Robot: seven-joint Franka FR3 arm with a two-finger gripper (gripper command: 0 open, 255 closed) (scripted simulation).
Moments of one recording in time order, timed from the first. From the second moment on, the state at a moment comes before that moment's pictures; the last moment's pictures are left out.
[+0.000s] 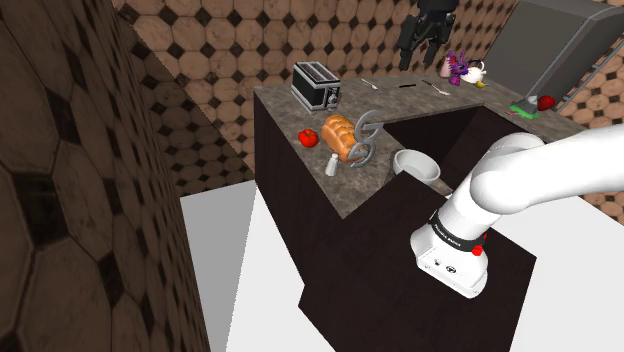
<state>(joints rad) 0.02 -0.77 -0.01 -2.30 -0.04 1.46 0.17</state>
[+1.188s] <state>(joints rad) 0.12 -0.63 -0.53 -2.44 -0.27 1.80 -0.67</state>
